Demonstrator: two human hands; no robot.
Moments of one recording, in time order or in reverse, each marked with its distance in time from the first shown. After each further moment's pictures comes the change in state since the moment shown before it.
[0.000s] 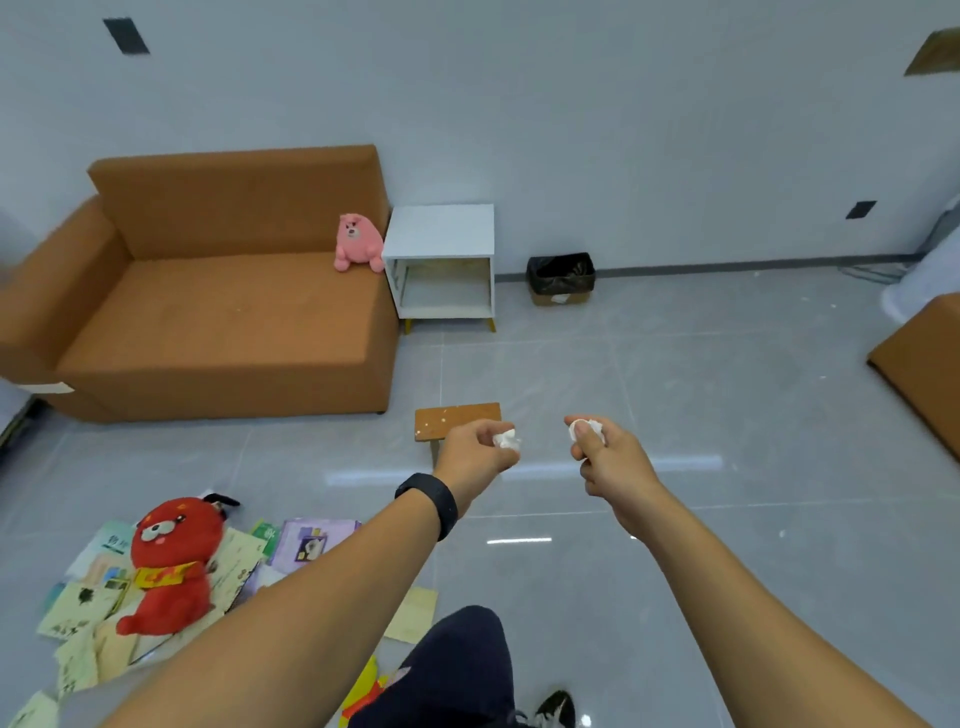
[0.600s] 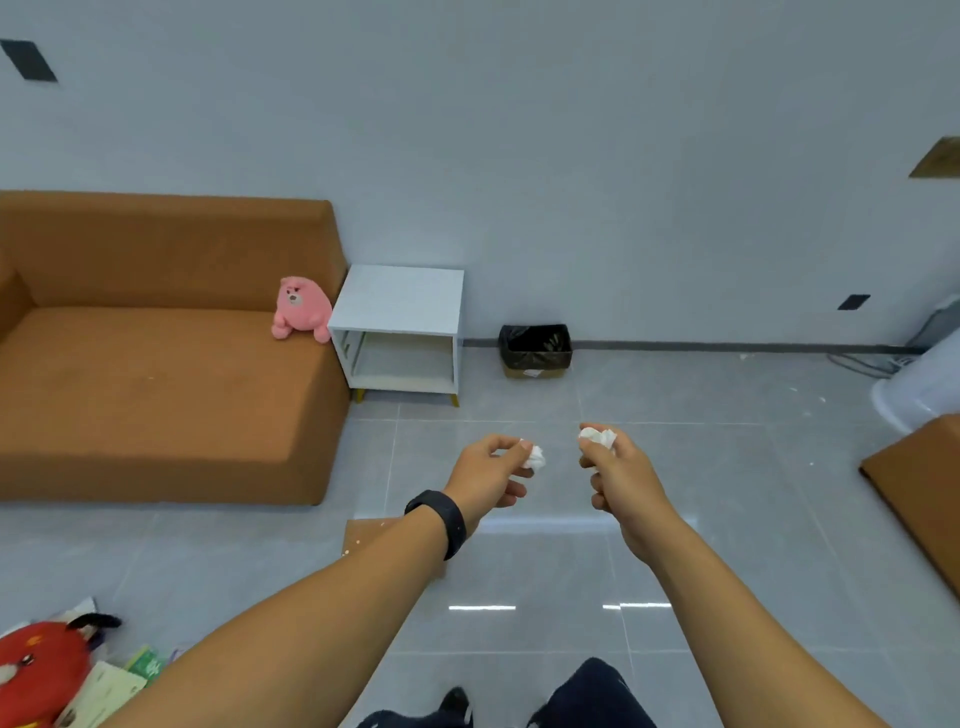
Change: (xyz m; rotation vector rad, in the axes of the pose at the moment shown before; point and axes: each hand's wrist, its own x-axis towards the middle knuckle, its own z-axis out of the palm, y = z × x) left_hand 0.293 0.172 0.085 -0.136 -0.098 -0.059; right_hand 0.292 -0.154 -0.095 -0.053 0.055 -0.025
